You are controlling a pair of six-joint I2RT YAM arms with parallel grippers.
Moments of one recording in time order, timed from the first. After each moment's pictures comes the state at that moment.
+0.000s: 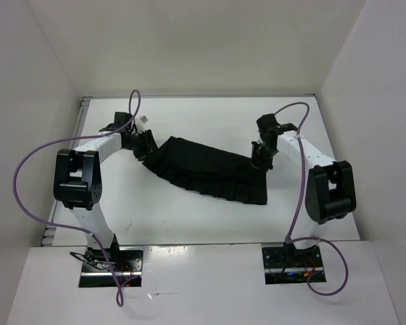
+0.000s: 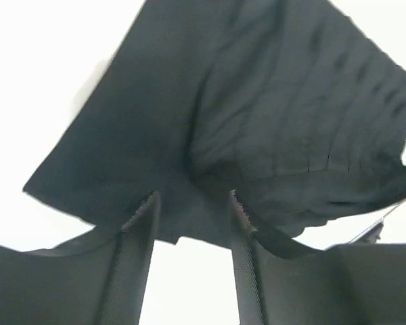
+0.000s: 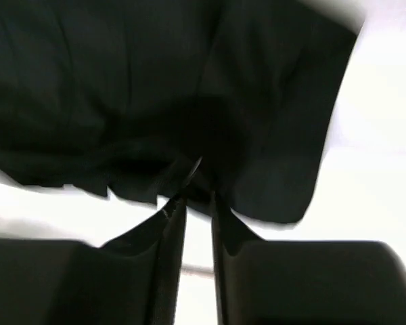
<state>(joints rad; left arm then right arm) -0.04 1.85 1.23 -0.43 0.55 -0.35 0.22 1.67 1.23 -0.87 -0.16 0.45</state>
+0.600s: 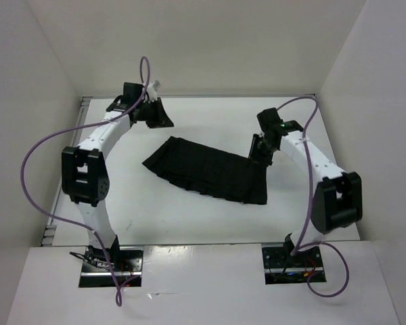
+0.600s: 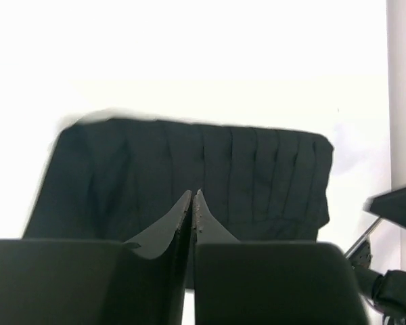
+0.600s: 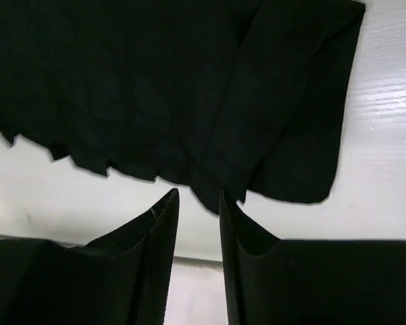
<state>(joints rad) -0.13 1.86 1.60 -0.48 0.53 -0.35 0.27 1.52 1.31 -0.96 -0.11 0.57</state>
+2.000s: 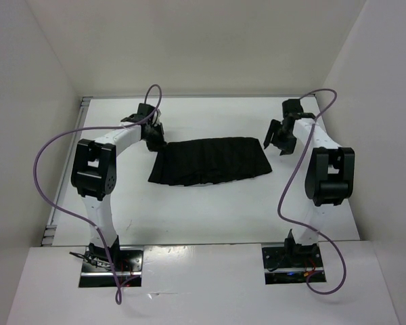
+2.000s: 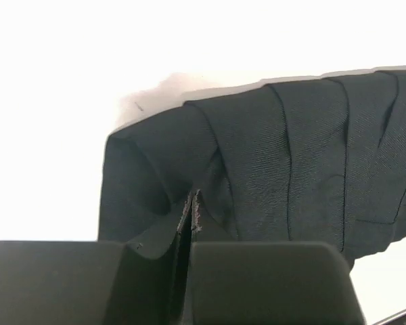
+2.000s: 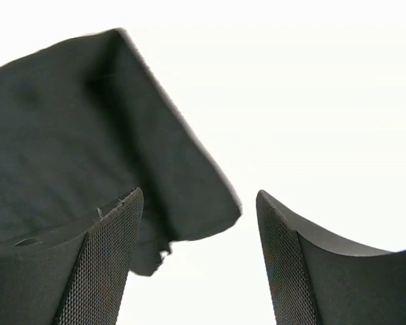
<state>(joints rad) -0.20 2.01 1.46 -0.49 0.23 -0.46 0.03 1.83 1.41 -0.72 0.01 0.38</state>
